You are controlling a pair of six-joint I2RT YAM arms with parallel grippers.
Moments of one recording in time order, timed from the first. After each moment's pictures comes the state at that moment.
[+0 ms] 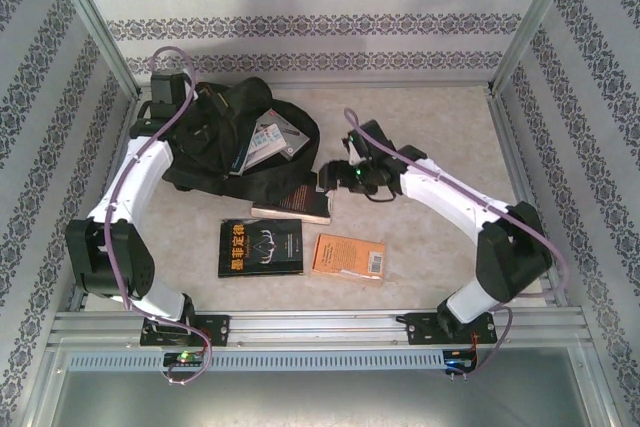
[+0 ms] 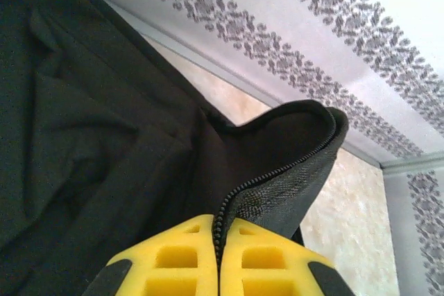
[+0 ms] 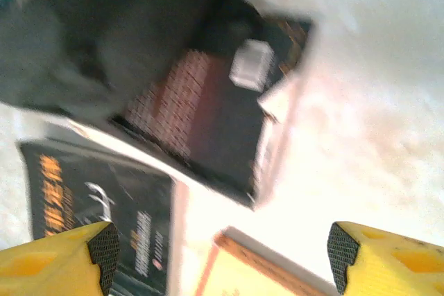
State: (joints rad) left arm -0.03 1.54 1.35 -0.39 0.31 -0.66; right arm 0.57 1.52 1.12 -0.64 -0.24 0.59
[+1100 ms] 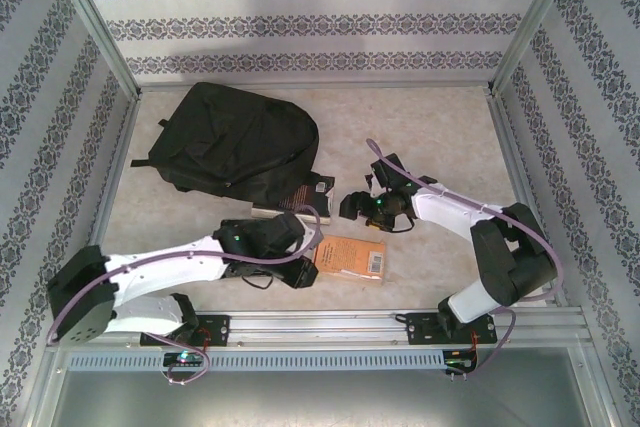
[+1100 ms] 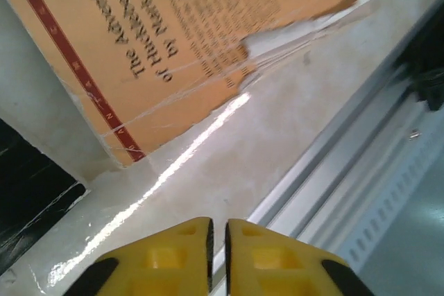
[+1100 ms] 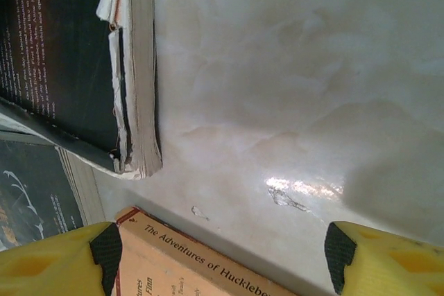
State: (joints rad) left arm -1.01 1.36 0.71 -0.43 0.30 -0.53; right arm 0.45 1.54 0.81 -0.41 -0.42 0.69
